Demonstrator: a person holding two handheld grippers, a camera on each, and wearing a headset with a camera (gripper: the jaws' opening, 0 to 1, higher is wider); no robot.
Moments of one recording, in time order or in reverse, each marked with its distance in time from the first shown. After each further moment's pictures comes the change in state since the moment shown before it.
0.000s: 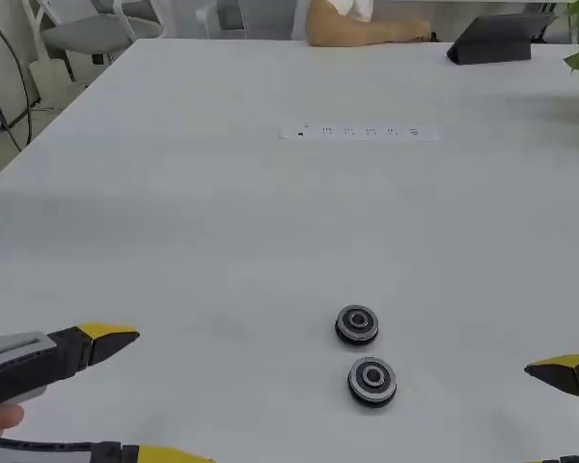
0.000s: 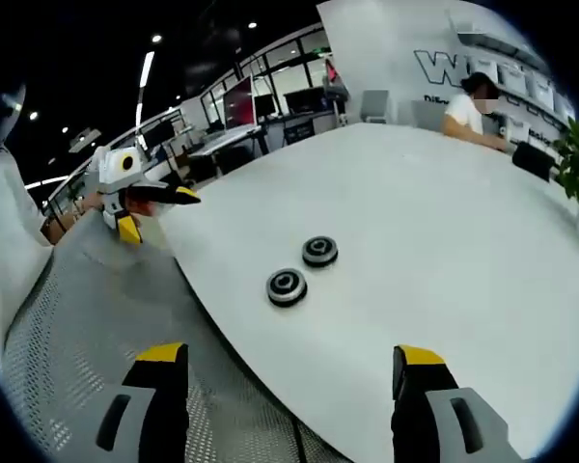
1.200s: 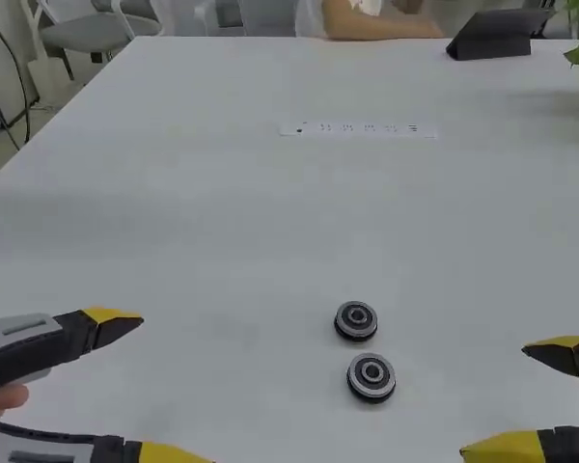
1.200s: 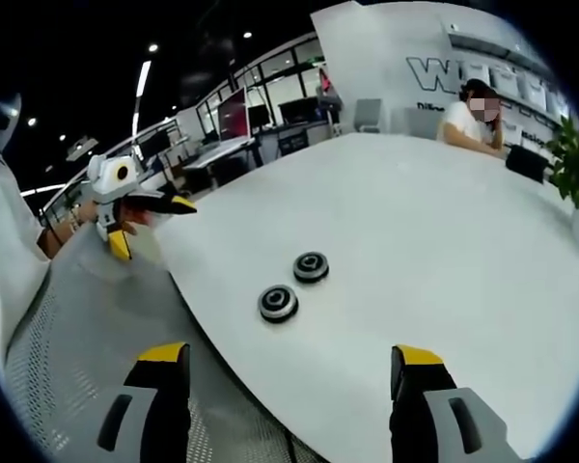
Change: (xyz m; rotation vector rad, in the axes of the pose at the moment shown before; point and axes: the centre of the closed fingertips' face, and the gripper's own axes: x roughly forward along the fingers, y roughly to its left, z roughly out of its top) left arm 0.005 -0.007 0.010 0.050 0.020 -0.035; right arm -0.002 -0.008 0.013 0.011 -0.051 -0.021
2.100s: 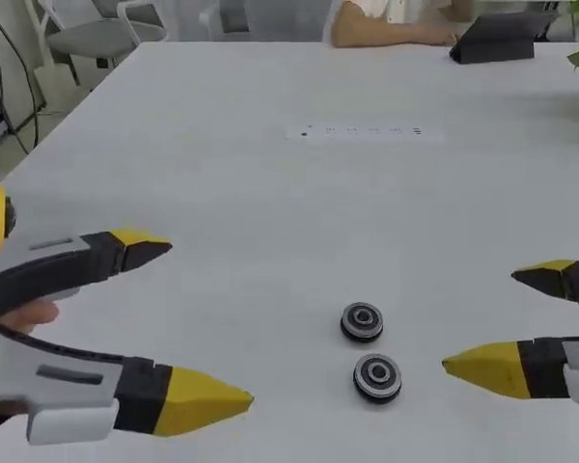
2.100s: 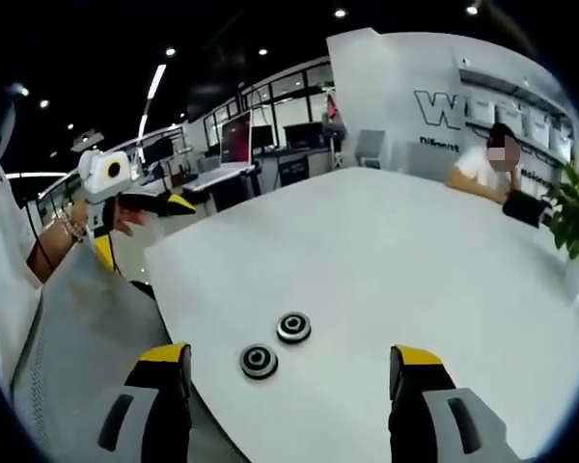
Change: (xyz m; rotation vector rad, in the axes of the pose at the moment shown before) left arm -0.002 0.002 0.062 0.153 -0.067 -0.005; right arm -0.001 -0.014 0.065 -0.100 -0.106 -0.051
